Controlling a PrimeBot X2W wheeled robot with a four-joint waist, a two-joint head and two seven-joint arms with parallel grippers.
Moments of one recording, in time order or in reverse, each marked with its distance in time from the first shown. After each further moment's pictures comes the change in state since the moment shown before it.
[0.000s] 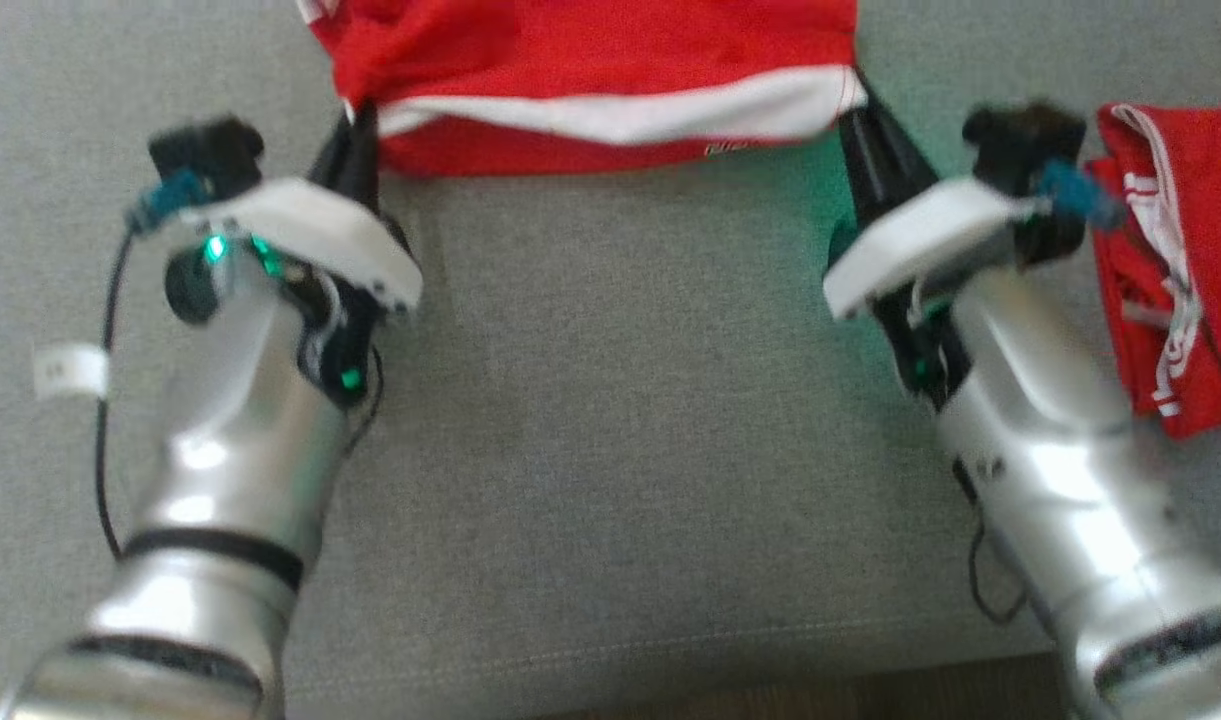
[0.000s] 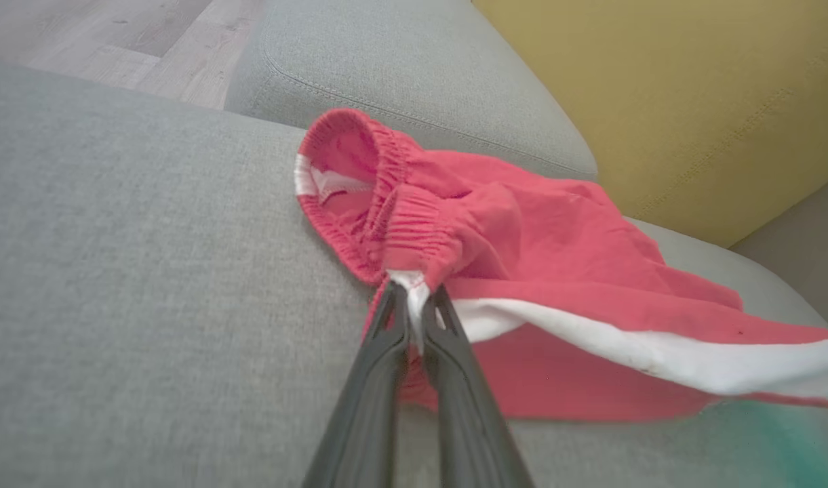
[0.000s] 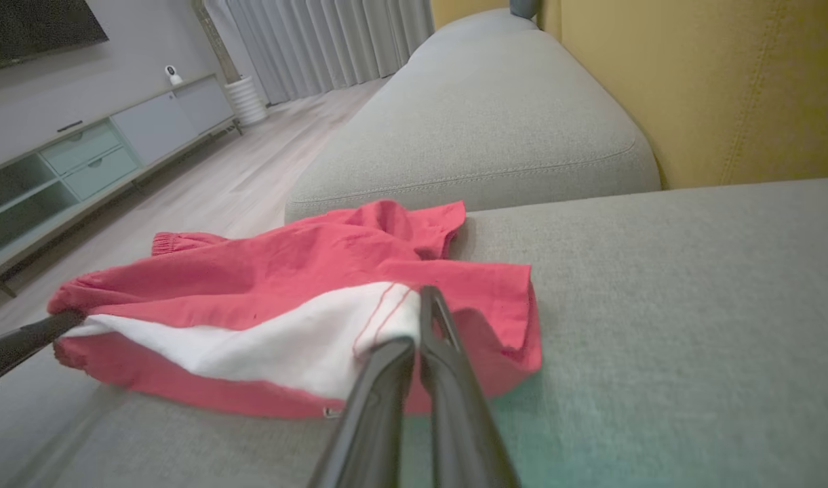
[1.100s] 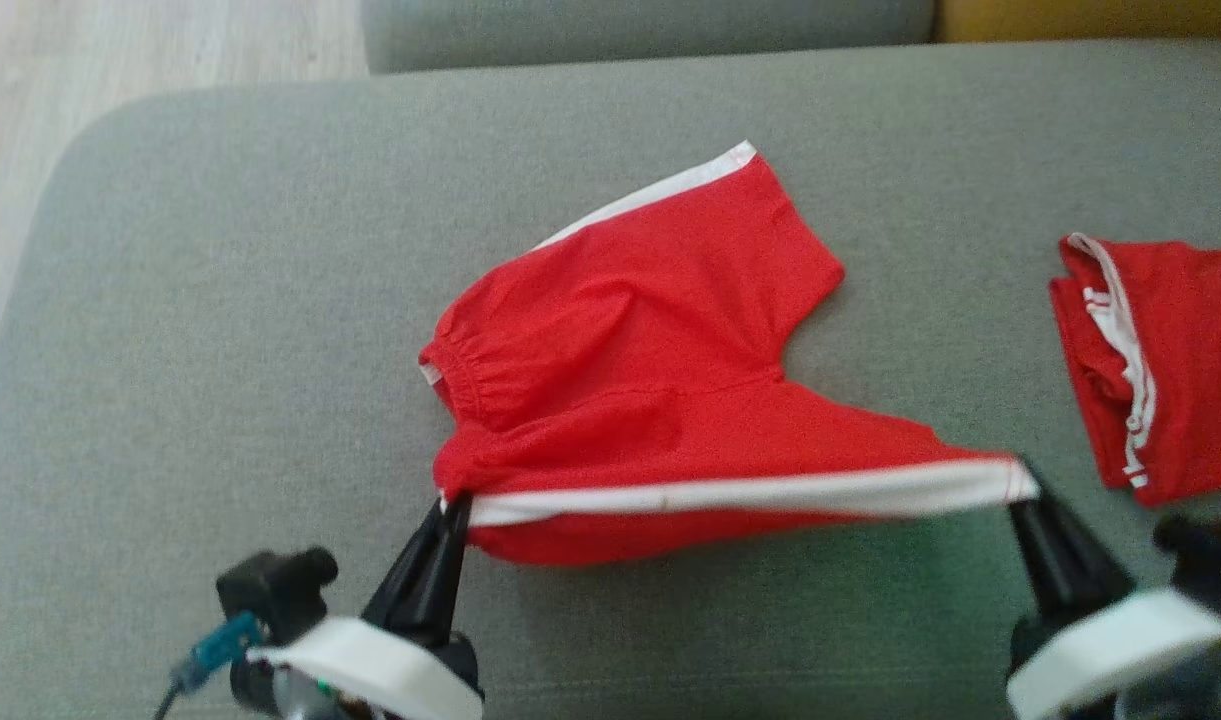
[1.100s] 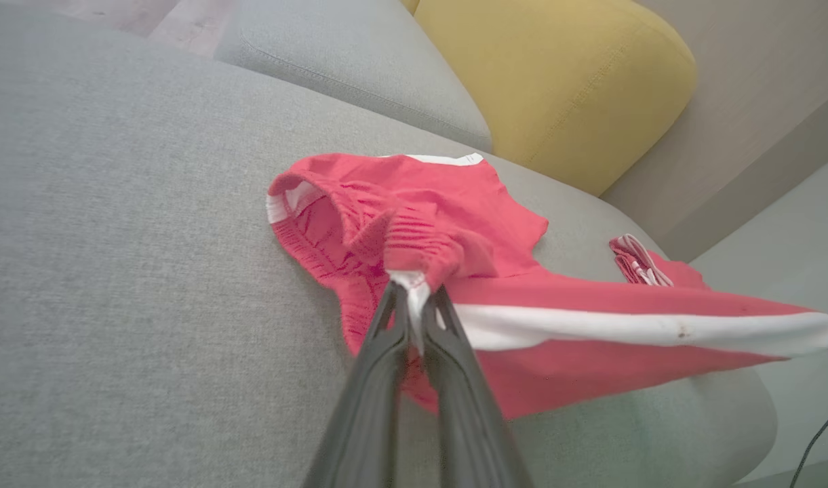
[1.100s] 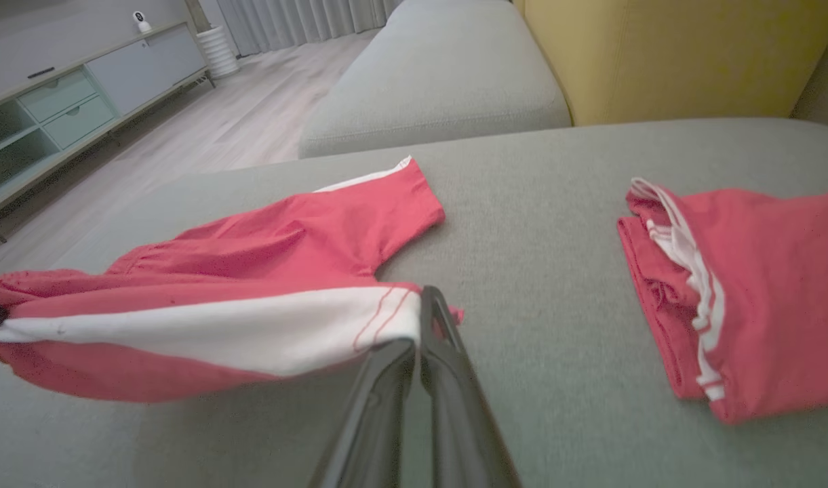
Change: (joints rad) left arm 1.046 0.081 -0.011 -1.152 0.063 0.158 0.242; right arm 1.126 0.001 -0.413 -1.248 -0.206 0.000 0.568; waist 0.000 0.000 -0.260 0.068
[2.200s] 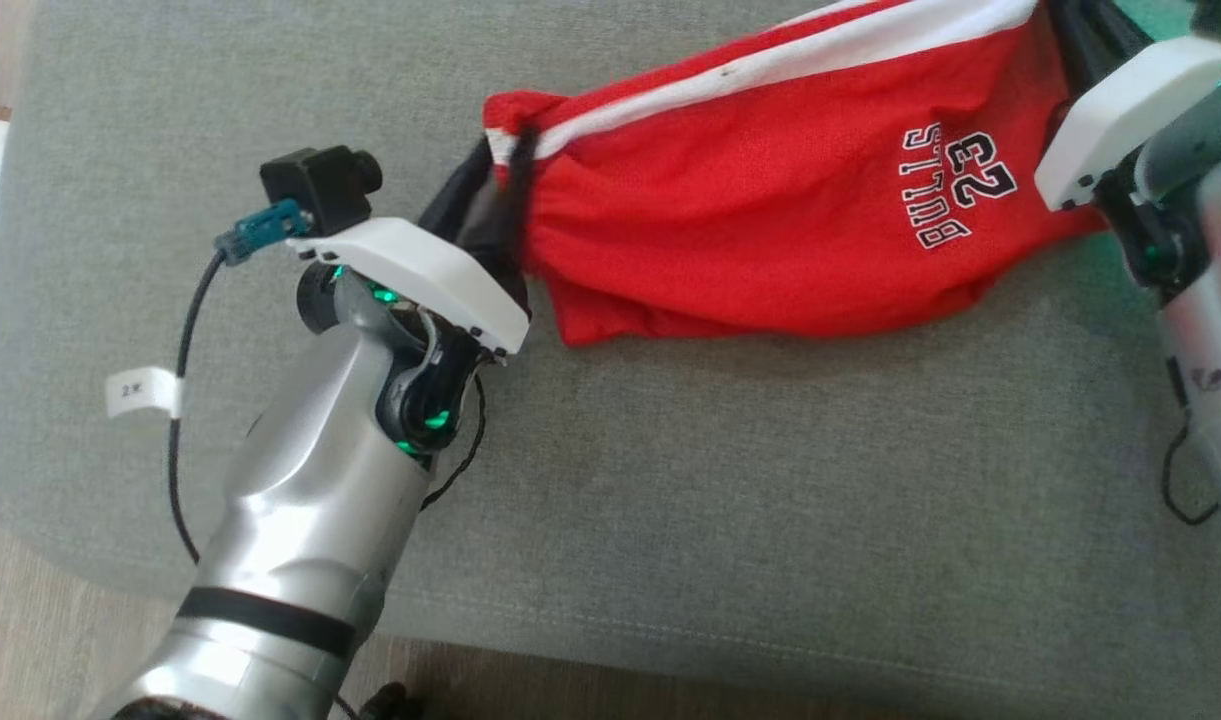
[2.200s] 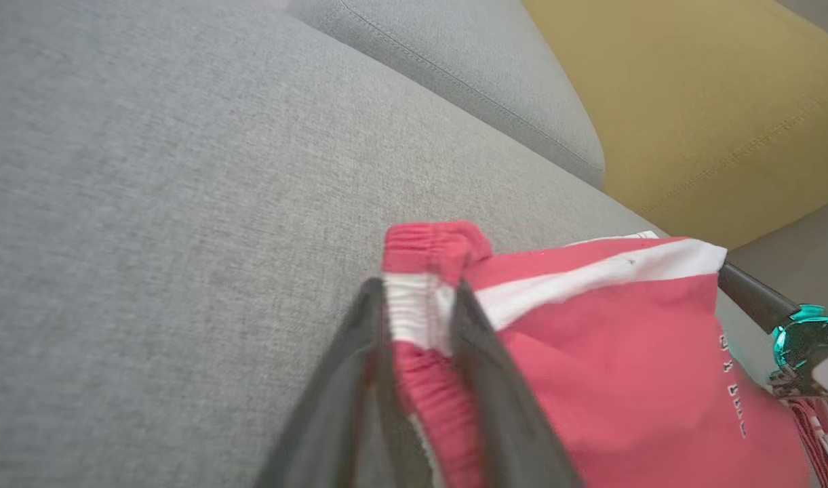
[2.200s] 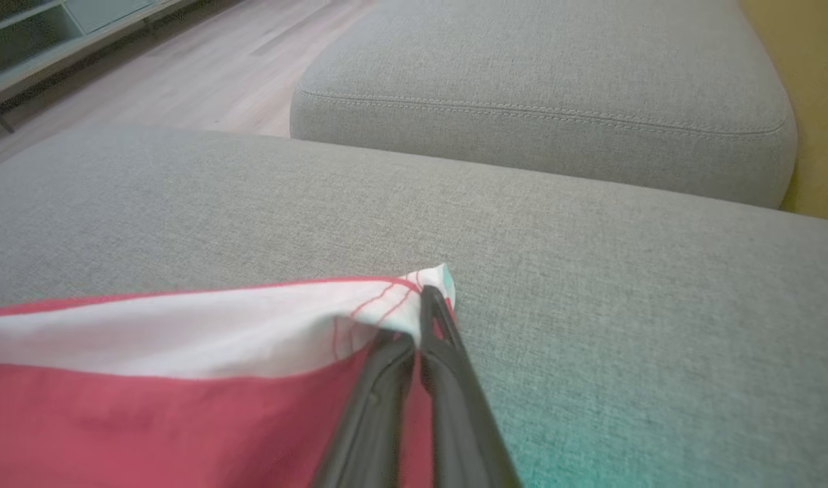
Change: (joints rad) left arm -0.849 -0.096 -0.118 0.722 -0.260 -0.149 -0.093; right arm -1.167 -0.268 0.326 1.038 0.141 0.000 -0.198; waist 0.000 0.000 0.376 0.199
